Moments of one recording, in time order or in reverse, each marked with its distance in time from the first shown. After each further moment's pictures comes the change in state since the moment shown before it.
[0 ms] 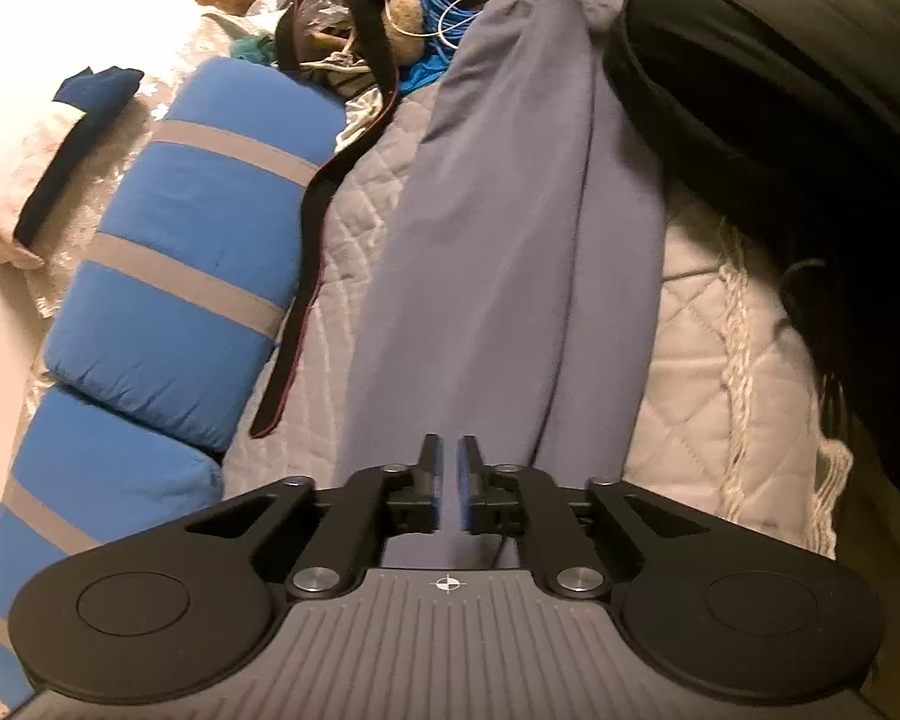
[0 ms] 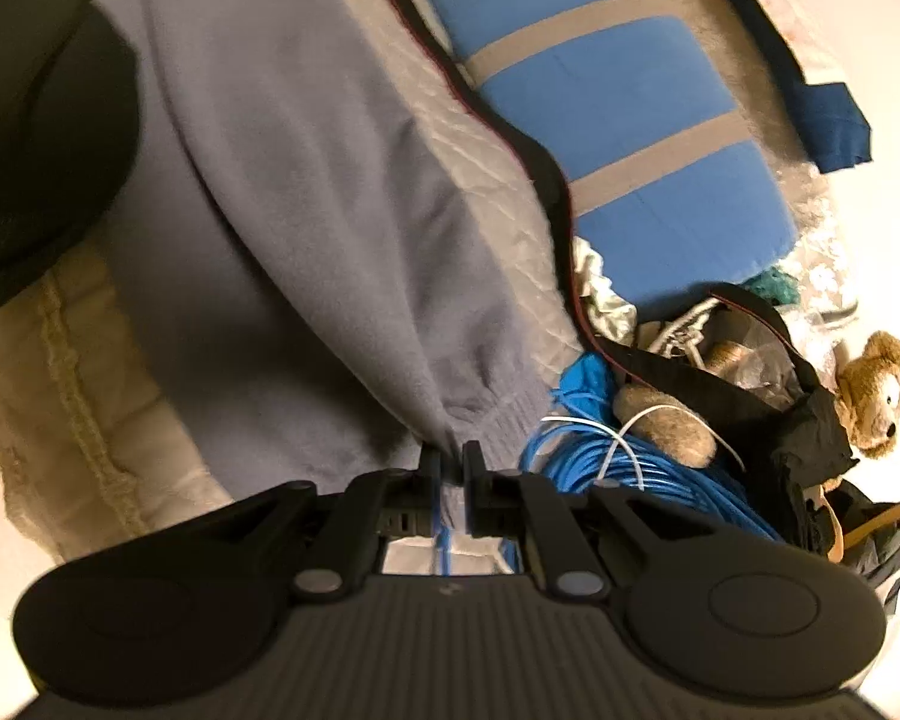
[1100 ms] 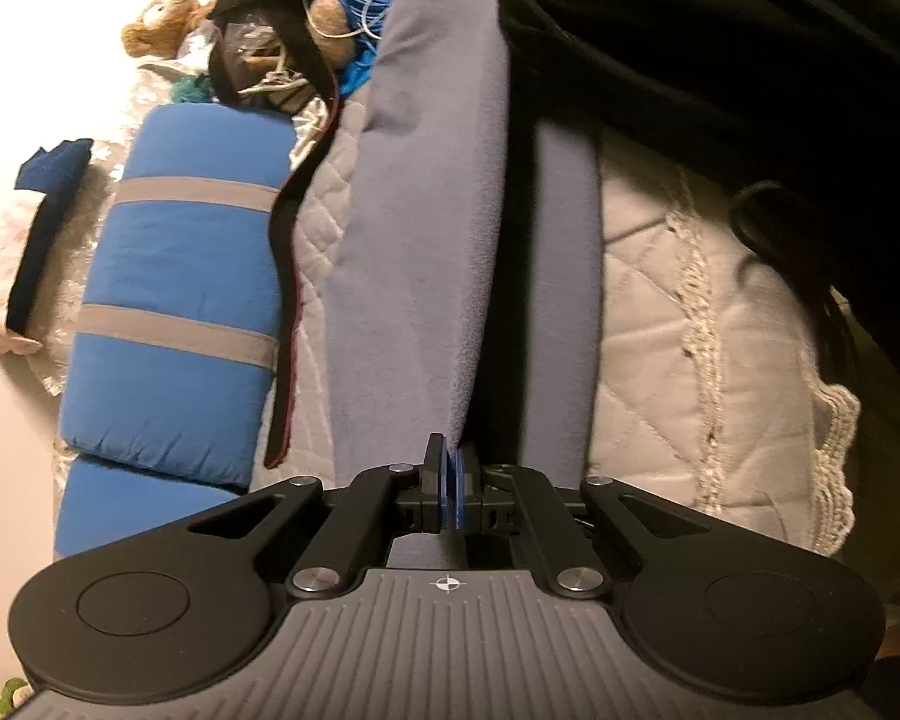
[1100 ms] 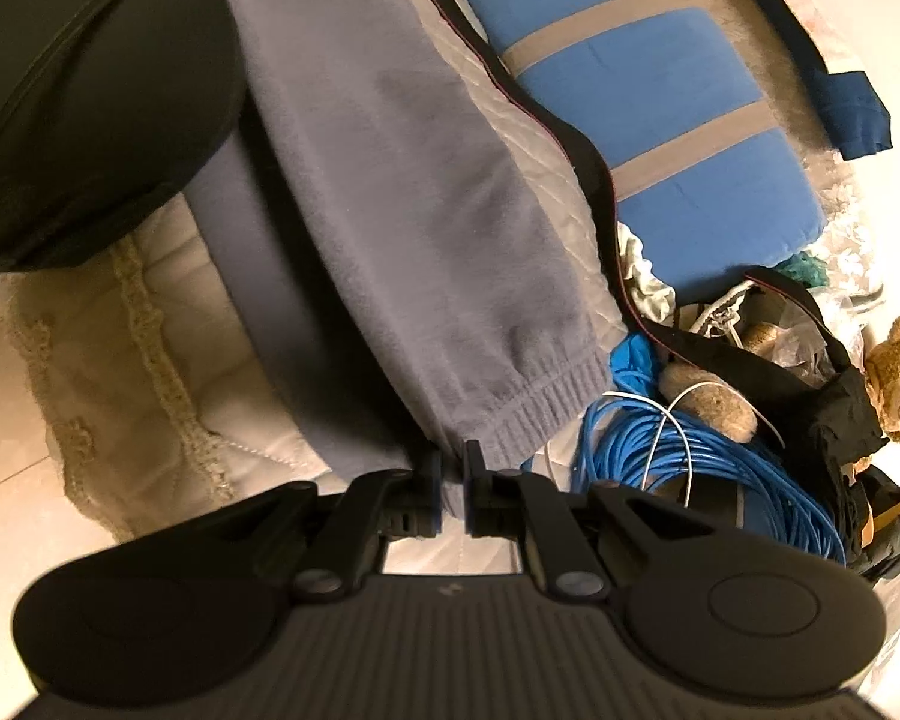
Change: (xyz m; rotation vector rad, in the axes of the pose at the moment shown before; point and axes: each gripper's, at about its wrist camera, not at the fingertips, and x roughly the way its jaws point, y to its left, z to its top) left arm 0.008 -0.041 0.005 0.215 0.054 0.058; right arm -0.010 0.034 -0.019 -0.003 0.017 0.055
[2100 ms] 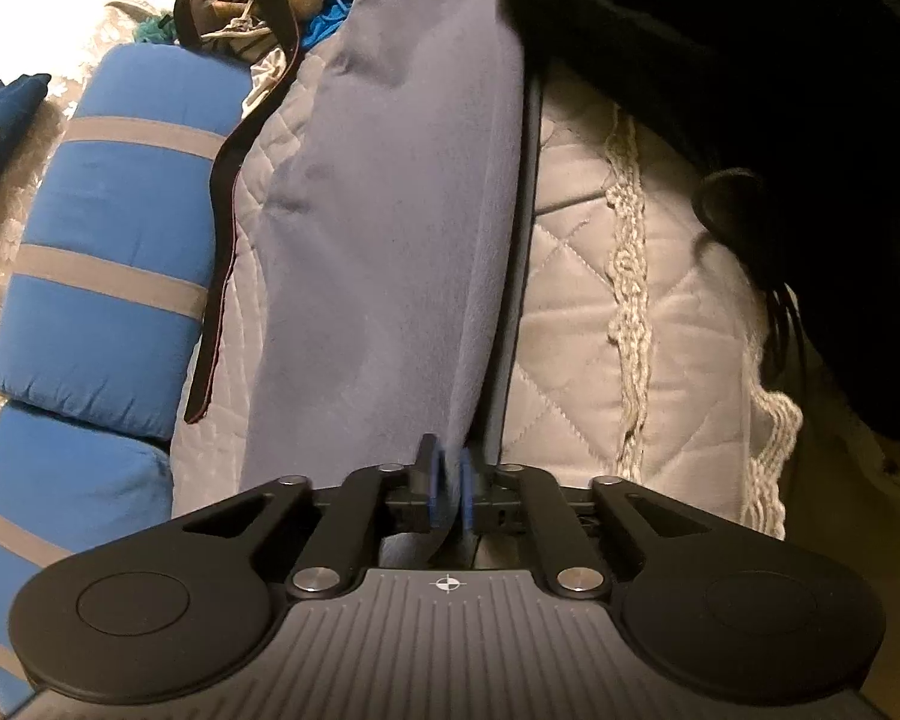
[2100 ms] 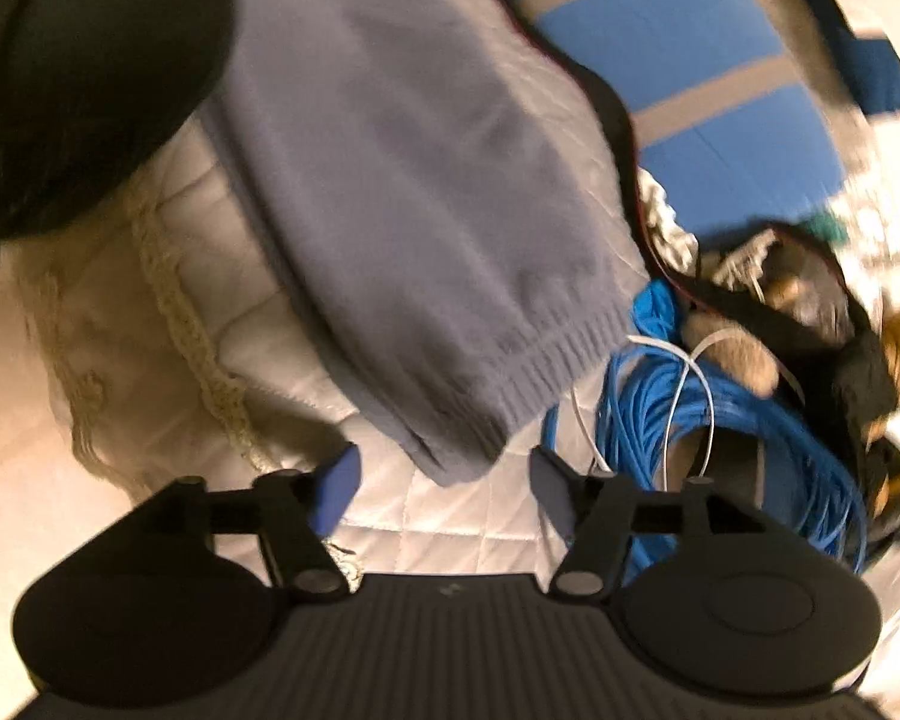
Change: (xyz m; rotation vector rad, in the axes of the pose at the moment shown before) left arm 0.012 -0.013 -0.008 -0.086 0.074 -0.106; right arm 0.006 -0.002 -0.007 0.044 0.113 0.030
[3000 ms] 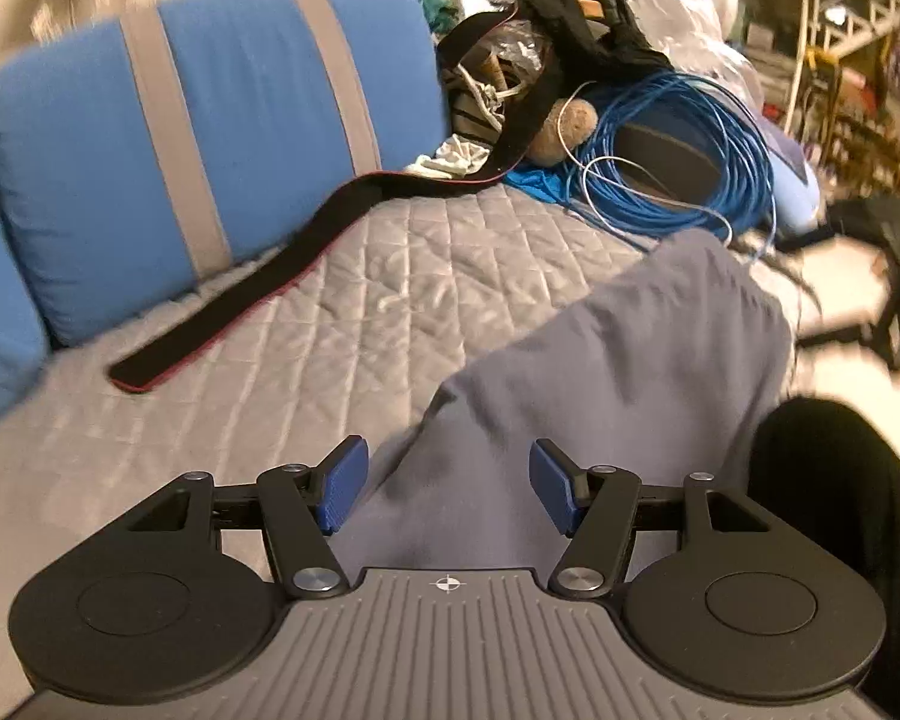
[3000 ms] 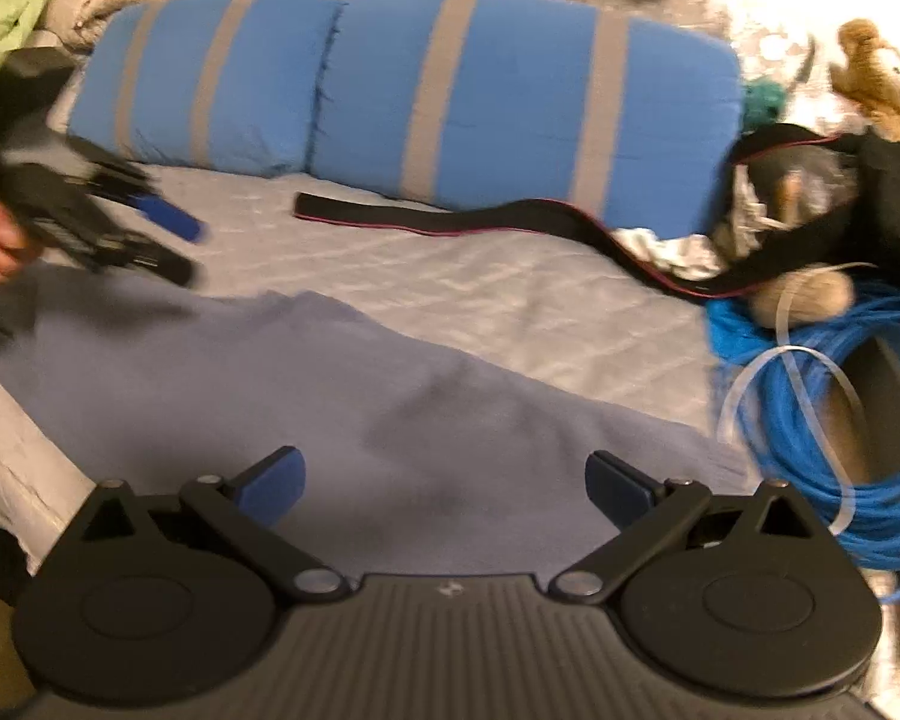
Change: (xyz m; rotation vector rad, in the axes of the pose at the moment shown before) left arm 0.070 0.202 0.011 -0.834 -0.284 -0.416; right arm -0.050 -0.038 0.129 0.772 -0.242 0.251
